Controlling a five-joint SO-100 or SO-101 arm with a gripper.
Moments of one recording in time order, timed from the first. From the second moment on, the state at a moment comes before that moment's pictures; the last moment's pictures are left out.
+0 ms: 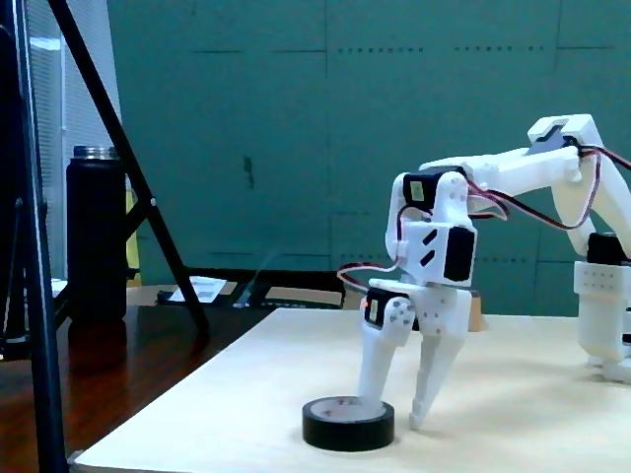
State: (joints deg) arm -45.1 50.8 59.2 68.9 20.4
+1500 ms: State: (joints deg) arm 17.5 59.9 17.4 88.4 -4.4
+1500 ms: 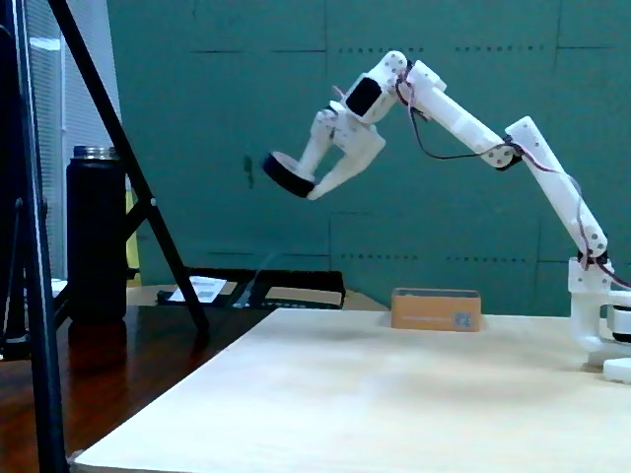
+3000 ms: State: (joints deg) arm 52.7 63.2 52.7 88.3 -12.2
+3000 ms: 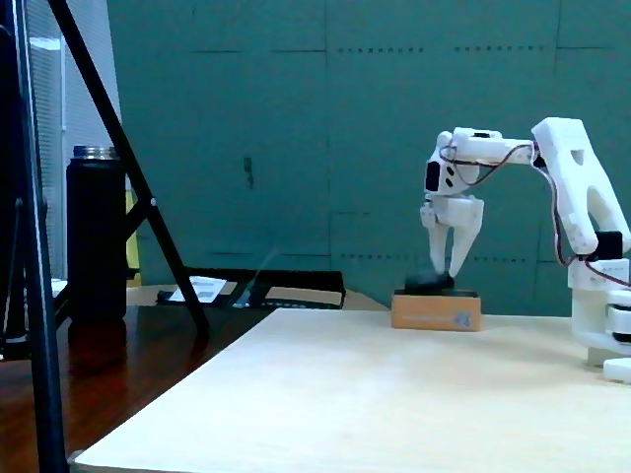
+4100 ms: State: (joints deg) arm 14.8 72.3 17.3 88.4 -4.0
